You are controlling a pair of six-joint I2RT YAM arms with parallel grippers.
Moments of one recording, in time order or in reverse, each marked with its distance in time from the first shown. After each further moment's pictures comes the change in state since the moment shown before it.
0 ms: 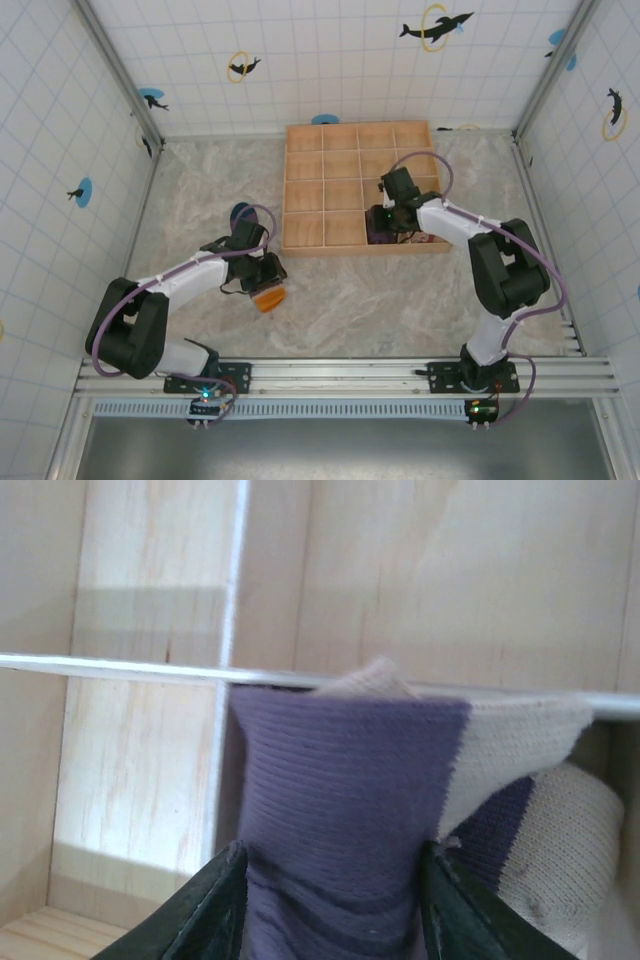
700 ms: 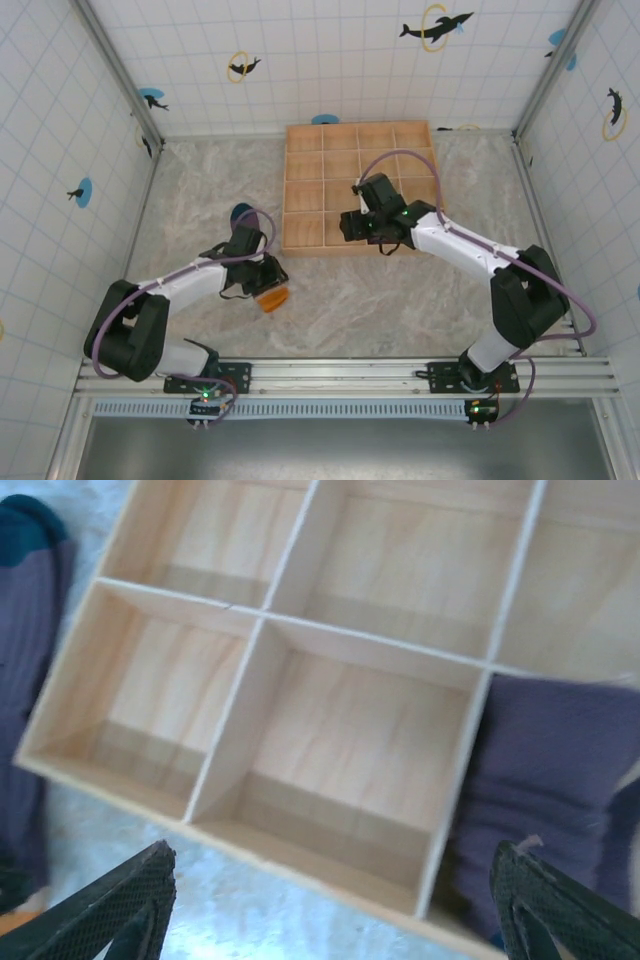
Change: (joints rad) left arm 0.003 -0.015 -0.079 0.112 0.056 0.000; right arm 0.215 -0.186 -0.019 -0.027 0.074 -0.013
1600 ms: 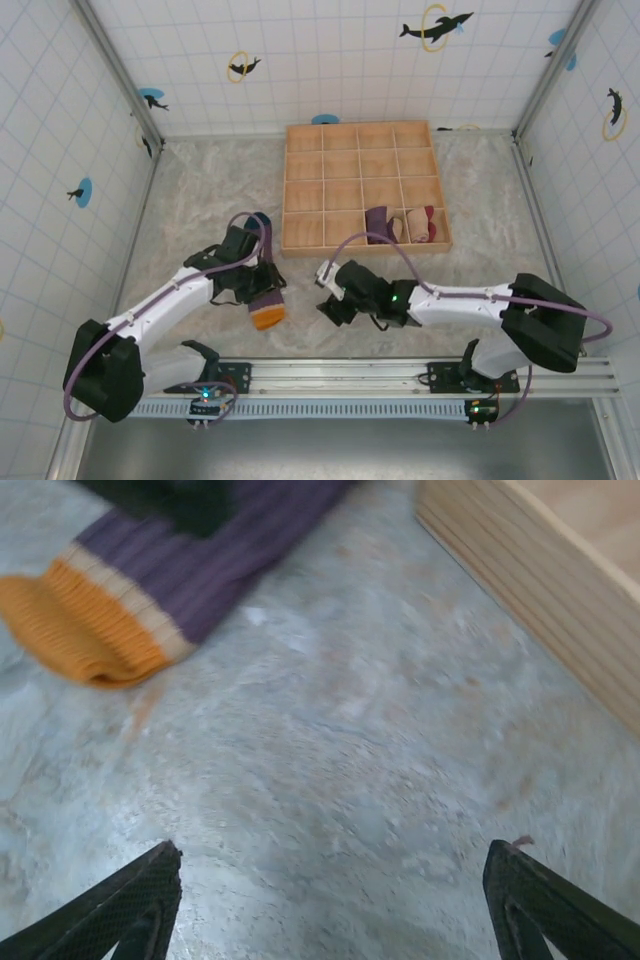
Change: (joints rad) left arm -0.040 -0.225 0.065 -0.333 -0.019 -0.078; right arm 0.477 -0.163 -0.481 0.432 0.092 -0.338
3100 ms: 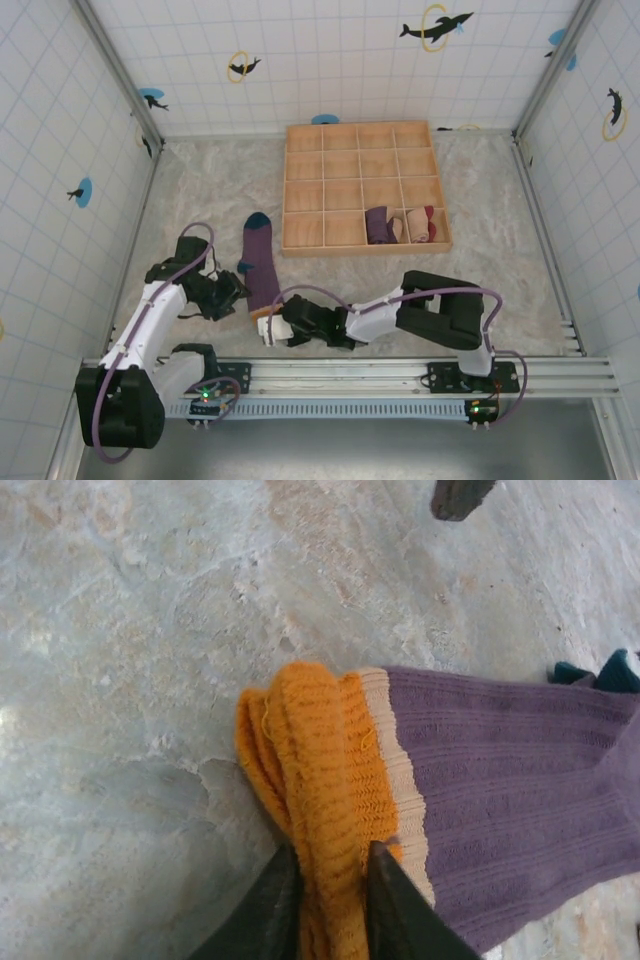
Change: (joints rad) left arm 0.417 -0.161 -0.062 -0.285 0.127 0.103; right arm 0.188 0.521 0.220 0.418 0.049 -0.641
